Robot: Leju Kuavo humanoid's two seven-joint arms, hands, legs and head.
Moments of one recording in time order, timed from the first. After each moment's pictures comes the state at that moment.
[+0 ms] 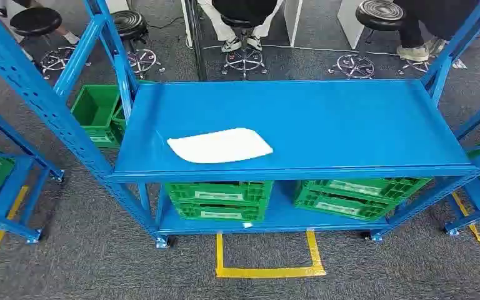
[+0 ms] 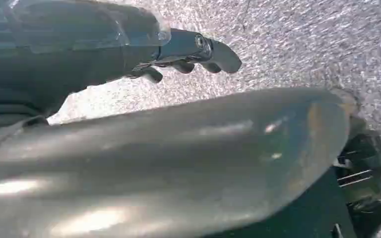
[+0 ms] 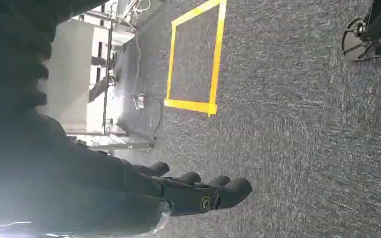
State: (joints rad) left arm -0.13 -0.01 -1.07 -0.22 0.74 0.25 0.13; right arm -0.16 0.09 -1.29 -0.10 1.57 -0.05 0.32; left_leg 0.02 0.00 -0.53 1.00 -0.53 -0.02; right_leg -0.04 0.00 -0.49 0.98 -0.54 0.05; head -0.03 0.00
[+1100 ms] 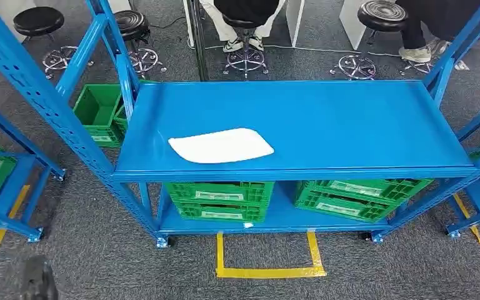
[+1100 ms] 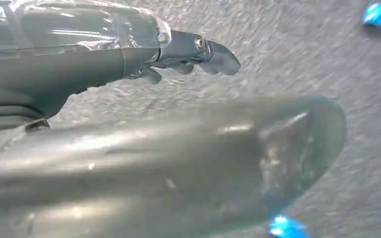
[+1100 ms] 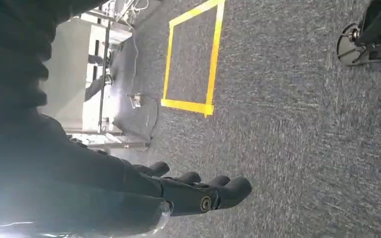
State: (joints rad) left arm -0.21 0.43 -0.66 -0.41 1.01 0.48 -0.25; right arm -0.16 0.10 -1.29 -0.10 1.57 -0.04 0.30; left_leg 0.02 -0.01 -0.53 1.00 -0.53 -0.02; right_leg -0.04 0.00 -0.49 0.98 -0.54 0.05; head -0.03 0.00
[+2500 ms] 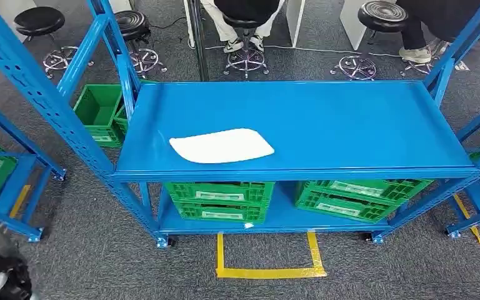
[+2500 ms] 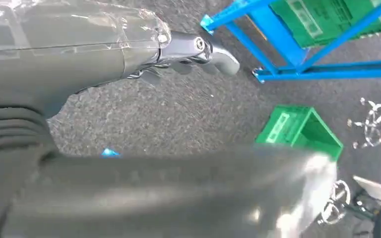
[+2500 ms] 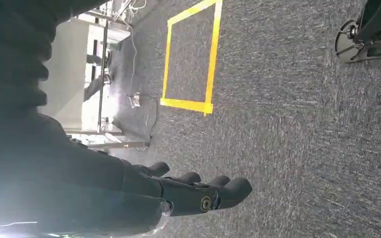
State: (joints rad) left arm -0.06 0.46 -0.05 -1.05 0.77 0.53 -0.27; right arm -0.16 0.11 -1.29 -0.10 1.57 -0.06 0.30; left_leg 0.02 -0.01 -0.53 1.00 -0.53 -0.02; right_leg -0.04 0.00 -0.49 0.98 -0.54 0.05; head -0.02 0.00
